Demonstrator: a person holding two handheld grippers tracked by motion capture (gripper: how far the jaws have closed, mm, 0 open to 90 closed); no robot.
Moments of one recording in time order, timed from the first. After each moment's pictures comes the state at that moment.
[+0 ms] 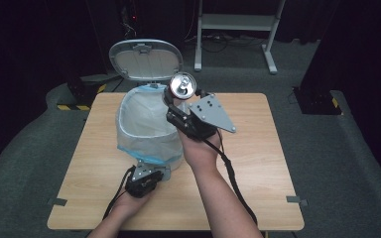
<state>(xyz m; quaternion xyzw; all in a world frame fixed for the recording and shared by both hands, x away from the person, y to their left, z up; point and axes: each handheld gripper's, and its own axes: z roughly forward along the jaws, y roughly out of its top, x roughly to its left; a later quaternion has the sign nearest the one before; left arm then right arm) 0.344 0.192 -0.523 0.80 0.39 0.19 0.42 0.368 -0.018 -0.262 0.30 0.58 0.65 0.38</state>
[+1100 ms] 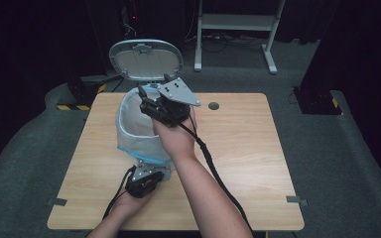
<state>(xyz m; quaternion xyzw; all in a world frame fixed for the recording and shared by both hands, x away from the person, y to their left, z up) 0.344 0.191 -0.523 0.80 0.39 0.18 0.42 0.406 0.036 -0.264 0.31 0.64 0.62 0.33</state>
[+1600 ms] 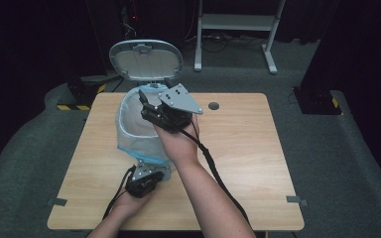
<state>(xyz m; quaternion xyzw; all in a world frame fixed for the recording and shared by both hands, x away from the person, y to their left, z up) 0.344 0.191 -0.523 0.80 0.39 0.18 0.42 0.389 0.029 -0.266 0.30 0.64 0.62 0.34</state>
